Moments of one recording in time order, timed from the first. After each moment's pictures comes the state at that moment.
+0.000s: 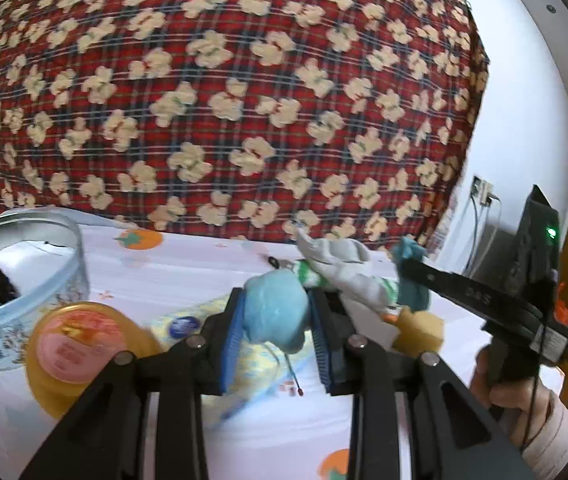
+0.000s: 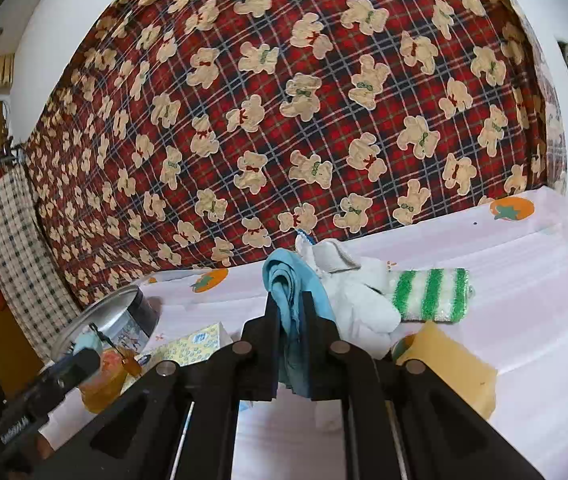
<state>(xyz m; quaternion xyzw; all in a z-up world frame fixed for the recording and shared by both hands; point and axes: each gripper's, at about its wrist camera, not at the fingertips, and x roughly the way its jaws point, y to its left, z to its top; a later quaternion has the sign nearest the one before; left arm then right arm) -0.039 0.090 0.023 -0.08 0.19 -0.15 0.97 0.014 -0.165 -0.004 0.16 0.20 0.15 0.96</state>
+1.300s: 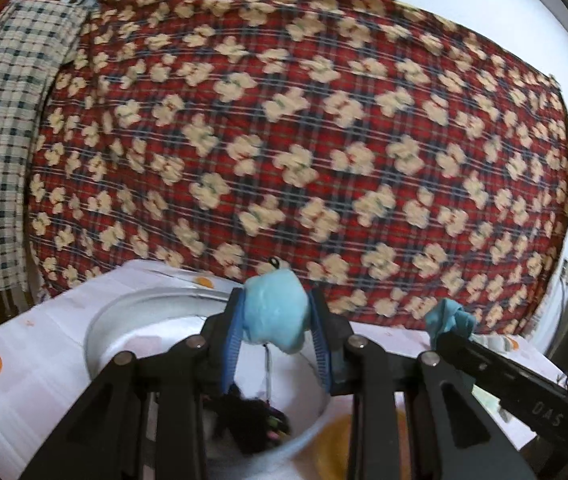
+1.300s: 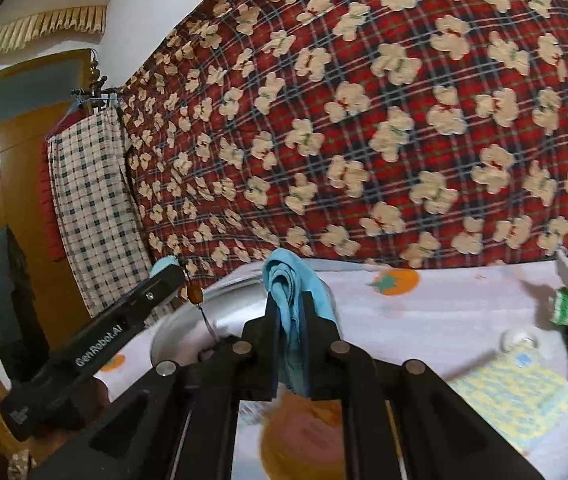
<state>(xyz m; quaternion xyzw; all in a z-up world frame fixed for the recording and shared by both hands) -0.026 0.312 0.055 -0.12 0.09 0.02 0.99 0.006 0.109 0.039 0.10 0.16 0.30 0.93</state>
